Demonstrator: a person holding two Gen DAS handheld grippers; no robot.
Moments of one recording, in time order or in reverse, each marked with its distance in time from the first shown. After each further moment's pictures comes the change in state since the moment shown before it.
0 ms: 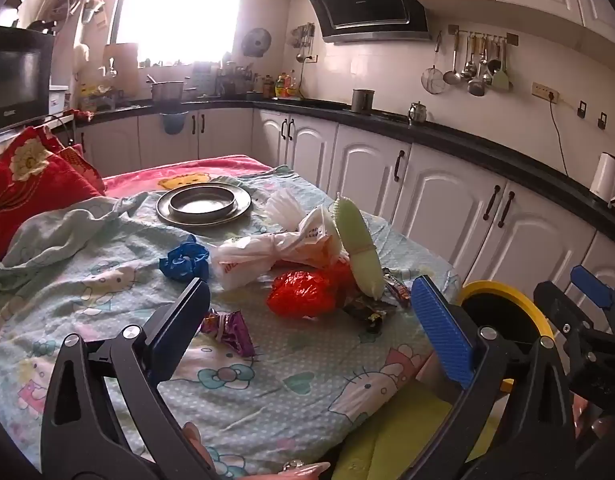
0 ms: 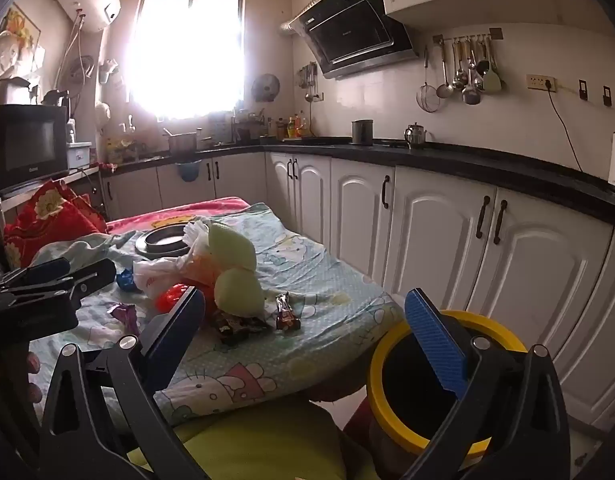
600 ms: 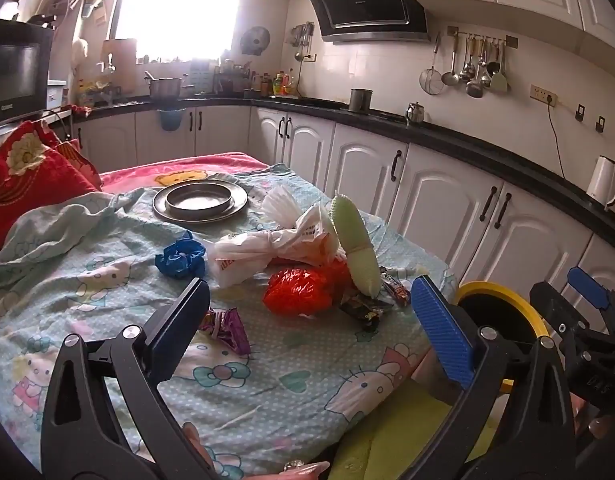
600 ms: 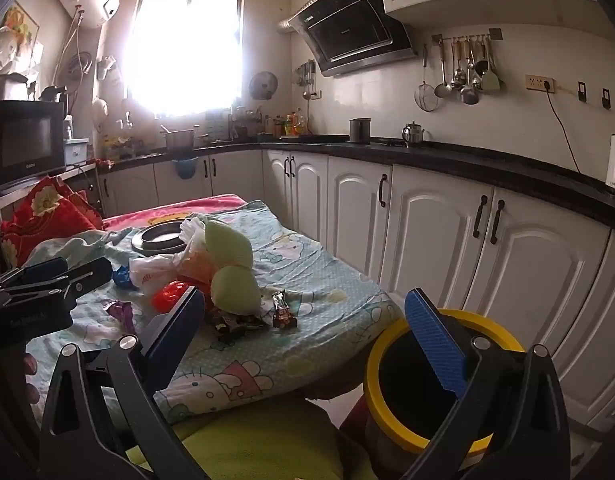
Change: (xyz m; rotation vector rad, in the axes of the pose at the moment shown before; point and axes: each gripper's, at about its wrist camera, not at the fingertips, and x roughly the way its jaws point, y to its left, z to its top) left arm 0.001 -0.002 0.000 -0.012 0.014 -0.016; right arm 0.003 0.005 0.001 -0.028 0.017 -0.029
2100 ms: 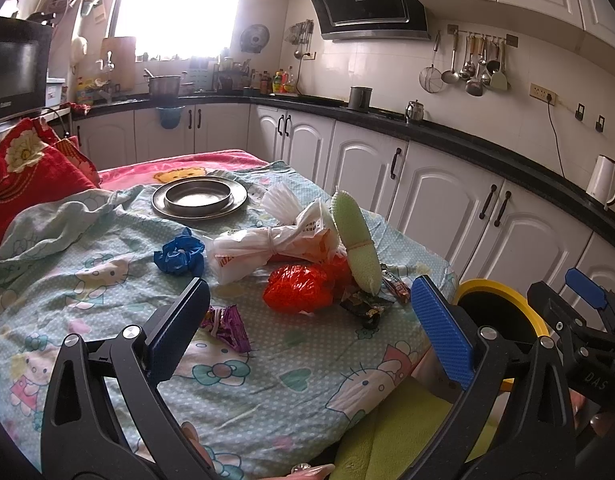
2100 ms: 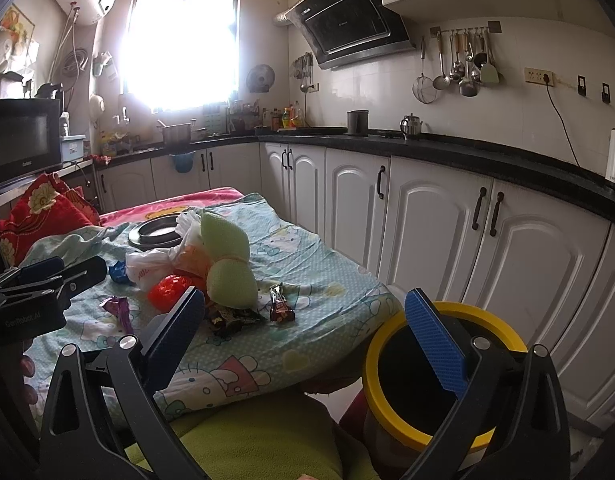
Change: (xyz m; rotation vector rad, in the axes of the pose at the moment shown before) left arm 0.001 0.004 -0.002 -0.006 0.006 -0.008; right arm 0.008 -0.002 -0.008 -0.001 0.023 0.001
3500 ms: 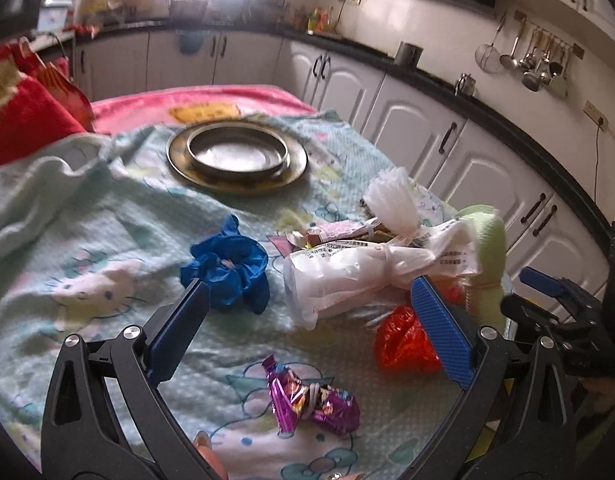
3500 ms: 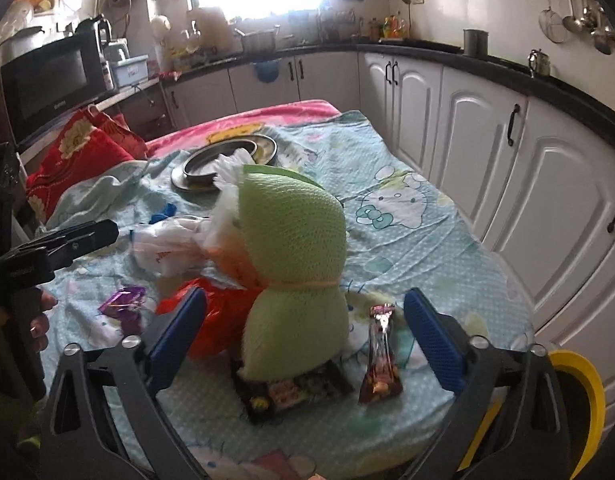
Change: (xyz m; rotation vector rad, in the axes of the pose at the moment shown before) left arm 0.128 0.114 0.039 -0.162 0.256 -0.015; right arm 0.209 0.053 0.041 -0.123 0.396 0.357
